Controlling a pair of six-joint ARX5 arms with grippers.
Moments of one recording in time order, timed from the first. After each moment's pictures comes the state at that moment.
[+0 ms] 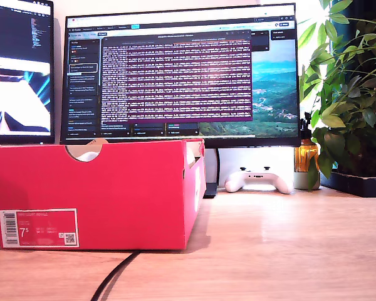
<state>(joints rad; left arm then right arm) -0.07 0.69 0.36 0.26 0.20 -0.10 0.01 0.80 0.14 0.23 0.22 0.06</state>
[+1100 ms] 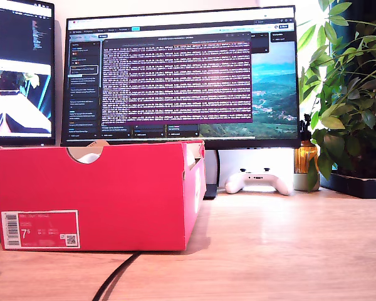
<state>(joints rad) -0.09 0.39 0.05 0.42 0.19 -0.05 0.06 0.33 0.02 0.09 0.19 0.03</state>
